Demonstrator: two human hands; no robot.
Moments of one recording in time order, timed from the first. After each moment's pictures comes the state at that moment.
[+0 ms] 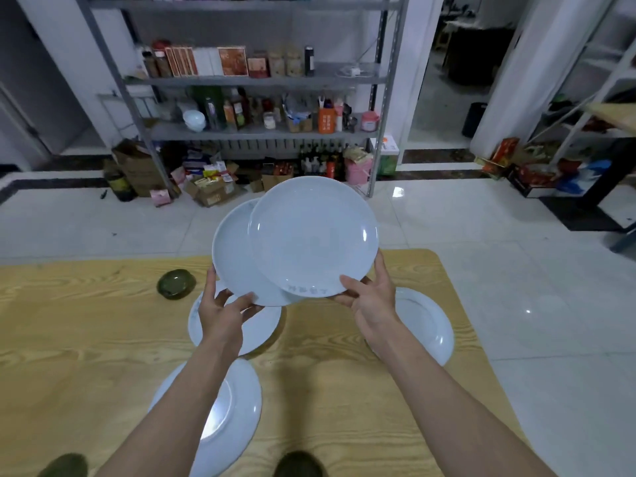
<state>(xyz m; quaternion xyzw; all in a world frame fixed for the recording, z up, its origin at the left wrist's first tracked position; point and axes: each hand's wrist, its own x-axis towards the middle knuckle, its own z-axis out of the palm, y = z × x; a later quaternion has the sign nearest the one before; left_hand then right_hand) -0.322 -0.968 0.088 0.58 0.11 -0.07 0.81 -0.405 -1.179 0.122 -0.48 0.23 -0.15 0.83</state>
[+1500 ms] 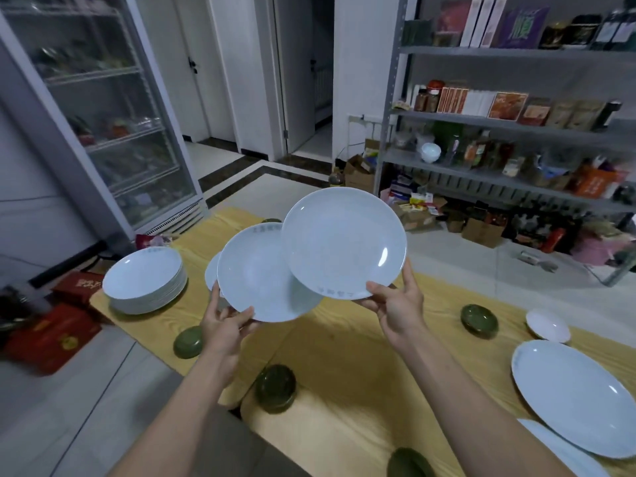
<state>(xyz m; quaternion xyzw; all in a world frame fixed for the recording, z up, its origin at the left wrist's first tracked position) -0.268 -0.306 0.106 0.50 0.26 0.14 0.82 -0.228 -0.566 0.166 -0.46 0.12 0.04 0.88</state>
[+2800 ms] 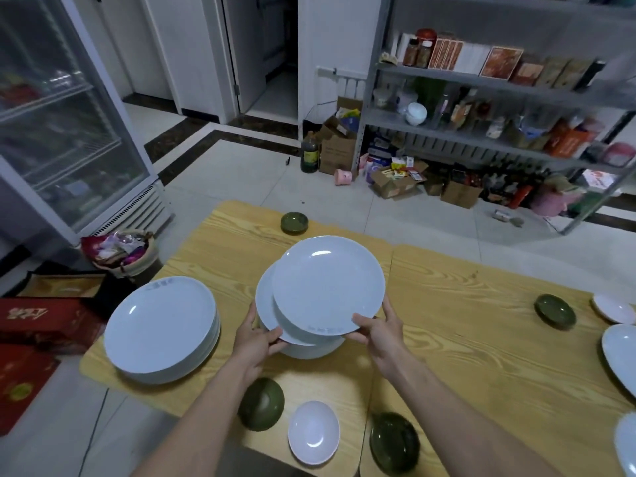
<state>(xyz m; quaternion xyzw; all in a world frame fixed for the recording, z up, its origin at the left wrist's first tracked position) -0.108 -0.085 0.018 0.56 0.26 -0.16 0.77 -0.124 -0.307 0.061 -0.52 0.28 0.06 0.81</state>
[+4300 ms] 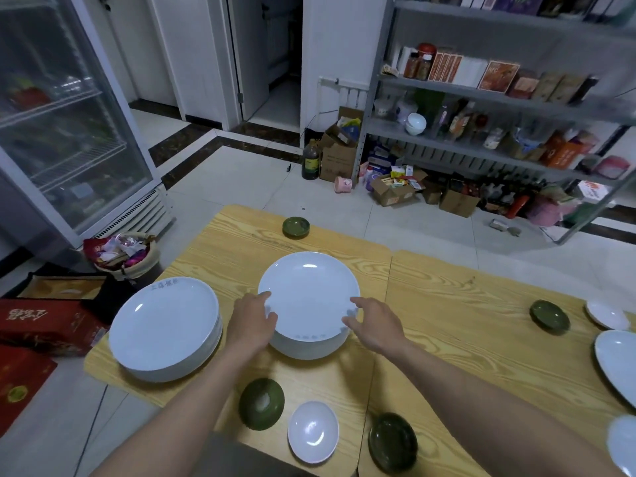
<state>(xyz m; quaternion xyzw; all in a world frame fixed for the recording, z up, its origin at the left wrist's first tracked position) -0.091 -0.070 0.047 0.95 0.06 -0.08 0.30 -0.104 -0.313 0.063 -0.96 0.05 0.12 0.24</state>
